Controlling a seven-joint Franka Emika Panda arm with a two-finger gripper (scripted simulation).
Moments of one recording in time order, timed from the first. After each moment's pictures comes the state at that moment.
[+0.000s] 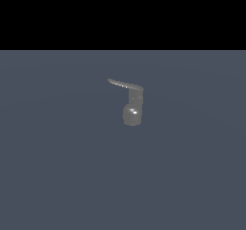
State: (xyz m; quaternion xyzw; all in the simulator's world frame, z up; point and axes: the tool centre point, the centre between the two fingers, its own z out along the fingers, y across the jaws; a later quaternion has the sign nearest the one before) arm -0.249 -0.002 0.482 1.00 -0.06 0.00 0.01
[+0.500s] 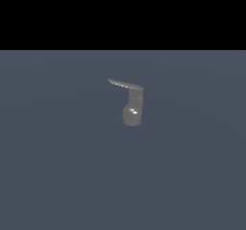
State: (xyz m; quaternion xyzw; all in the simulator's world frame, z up) arm -0.221 0.029 0.448 0.99 -0.14 0.00 0.01
